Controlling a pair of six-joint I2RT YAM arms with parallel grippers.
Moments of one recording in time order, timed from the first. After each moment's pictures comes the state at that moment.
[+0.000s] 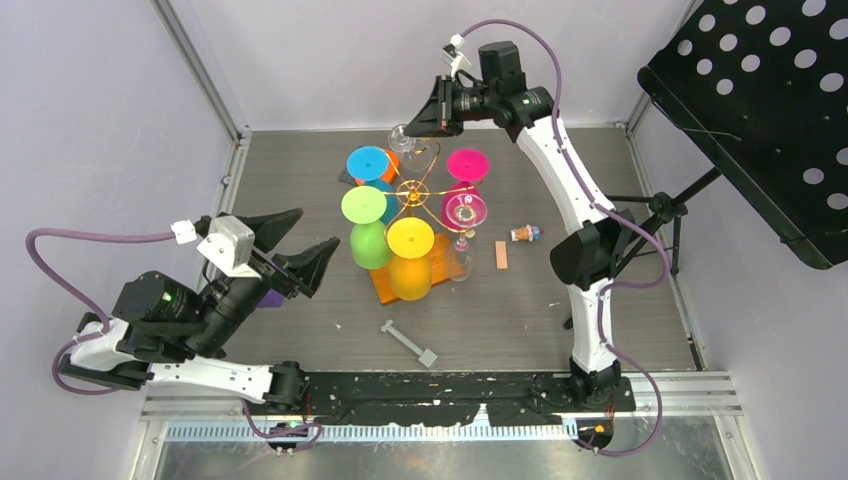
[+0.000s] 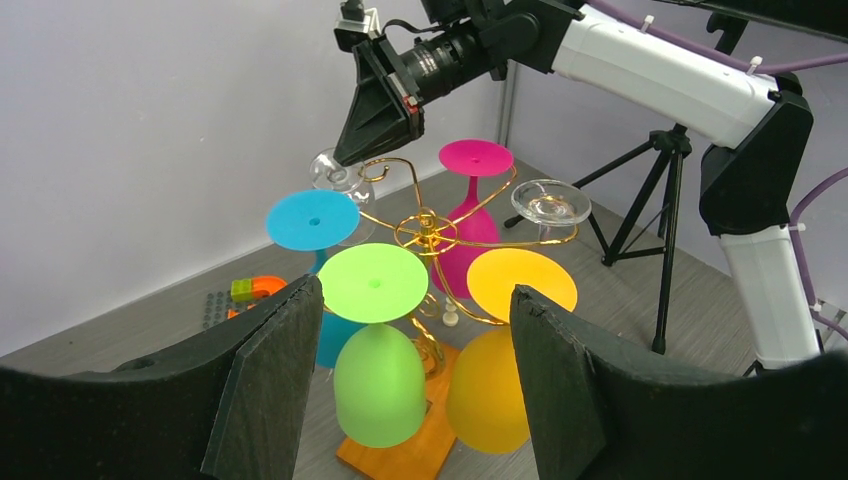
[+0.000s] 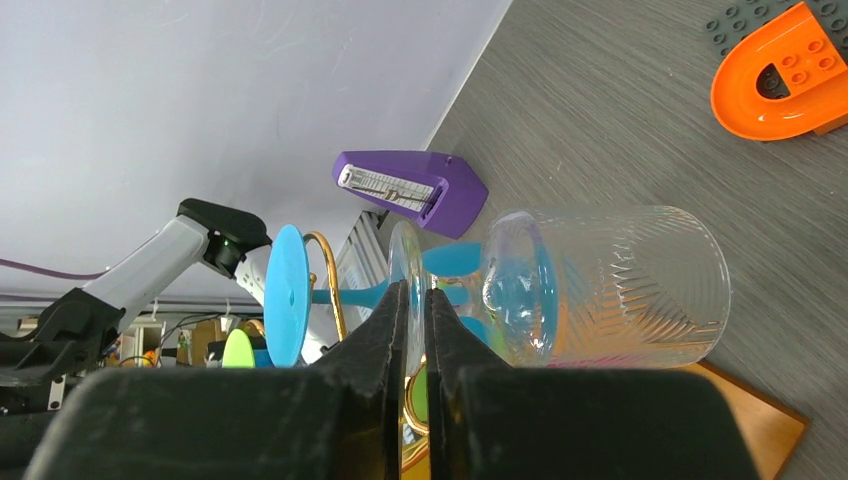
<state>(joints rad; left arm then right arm) -1.66 0.57 1.18 -0.29 -0.96 0.26 0.42 2.14 2.42 -0.72 -0.83 0.59</state>
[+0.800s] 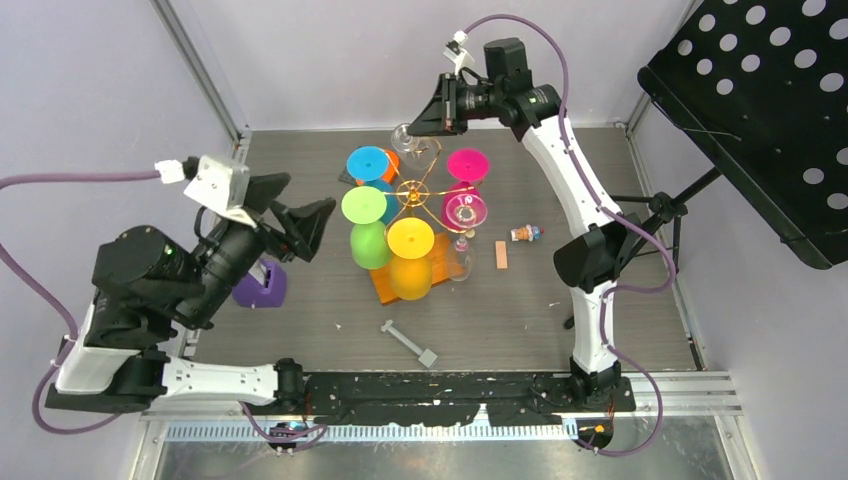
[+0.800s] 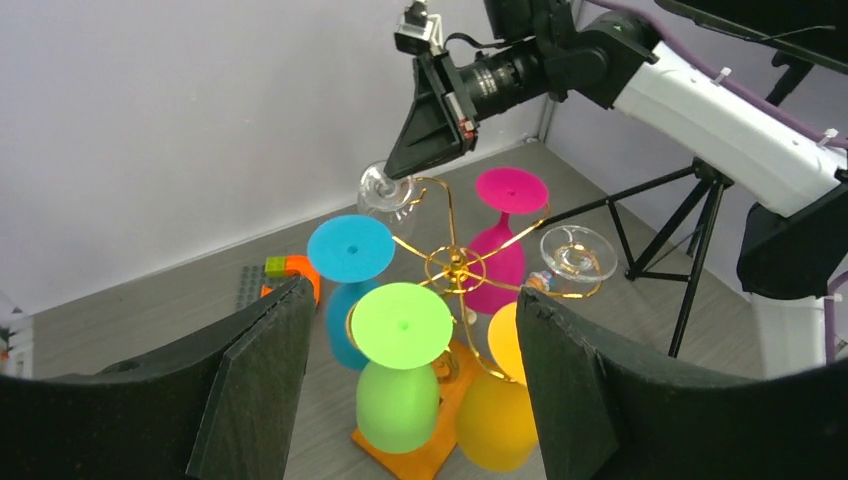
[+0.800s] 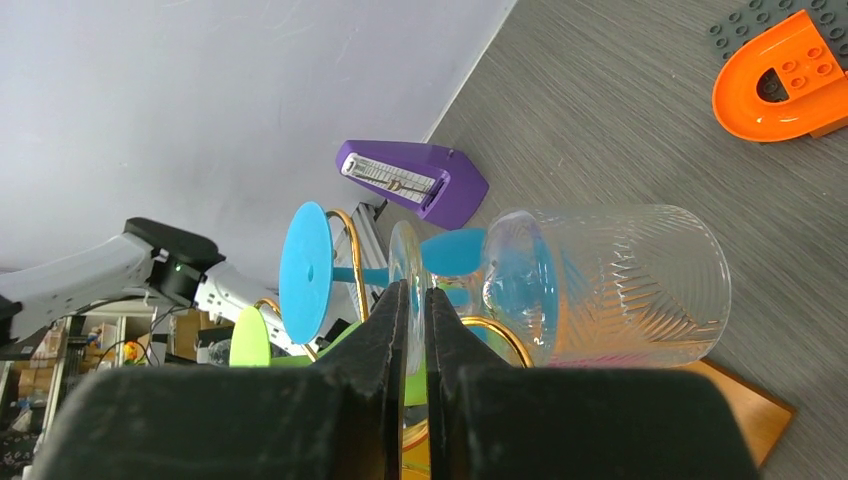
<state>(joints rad) -1.44 0.84 1.61 -0.63 -0.89 0.07 0.43 2.11 2.42 -0.75 -0.85 0.55</state>
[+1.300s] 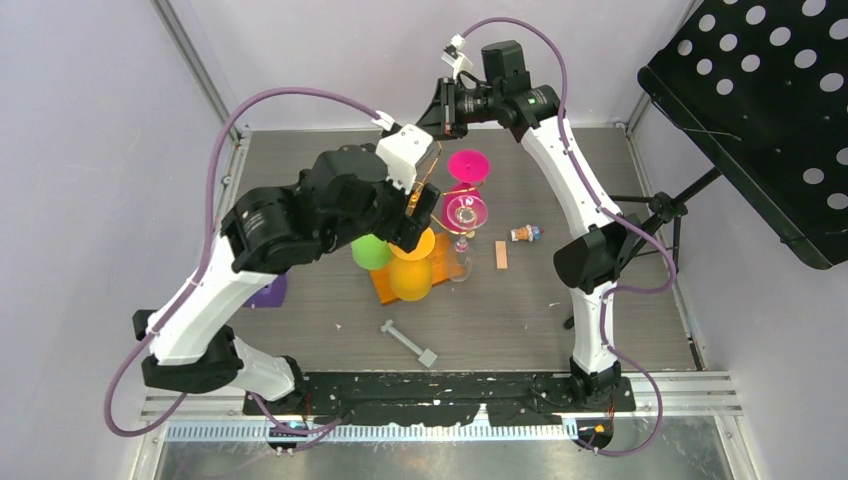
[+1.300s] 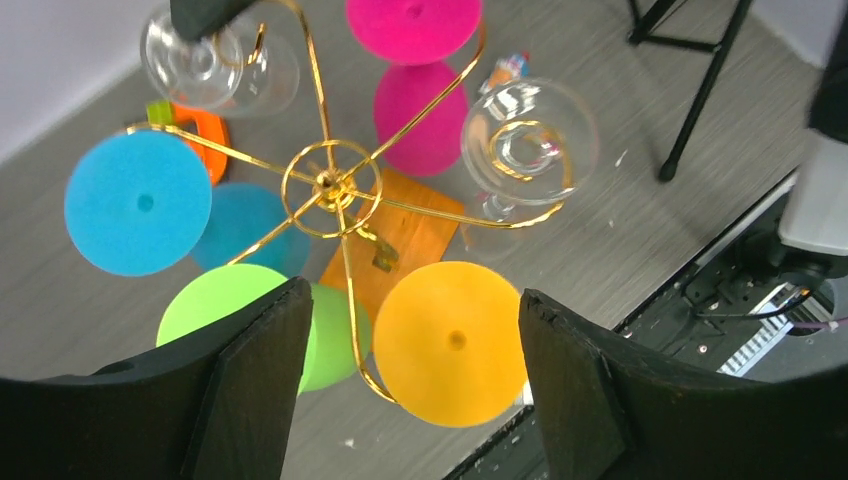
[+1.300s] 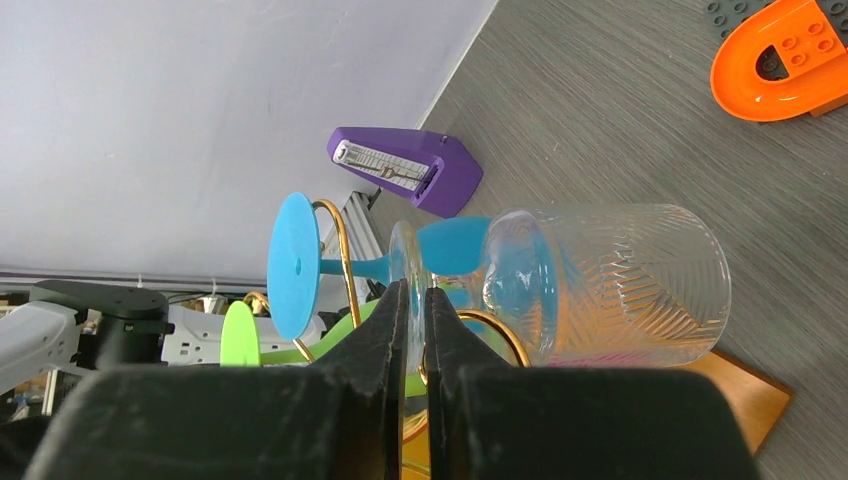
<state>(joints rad) -1.13 1.40 2.08 -1.16 -0.39 -0.15 0.43 2.10 2.42 -0.80 -0.84 0.52</state>
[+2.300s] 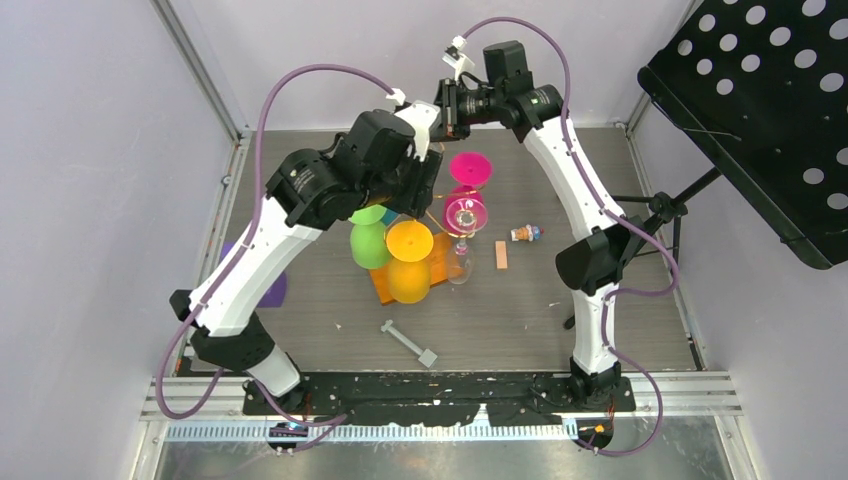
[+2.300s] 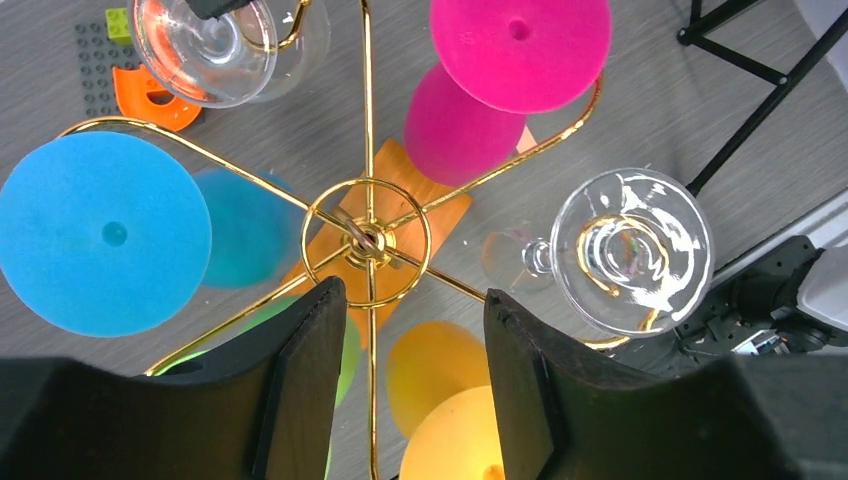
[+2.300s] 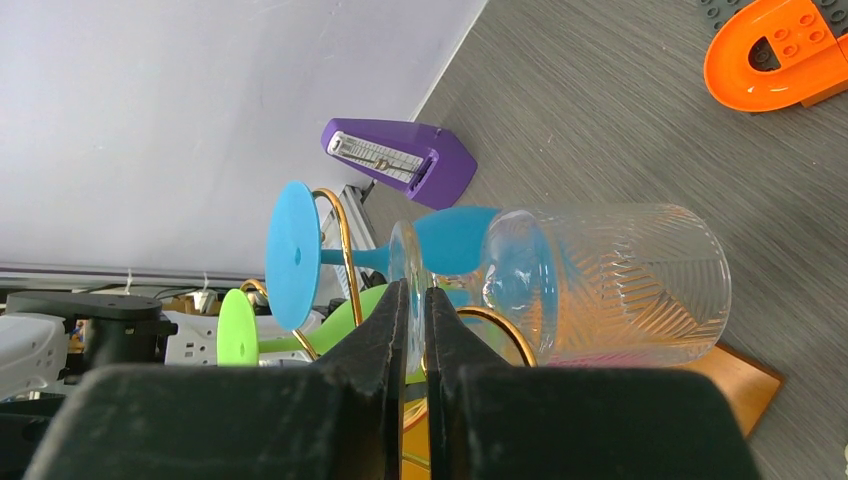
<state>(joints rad) -0.90 1.61 2.19 -1.25 -0.23 -0.27 0.43 2.08 2.40 -0.82 -0.83 0.49</state>
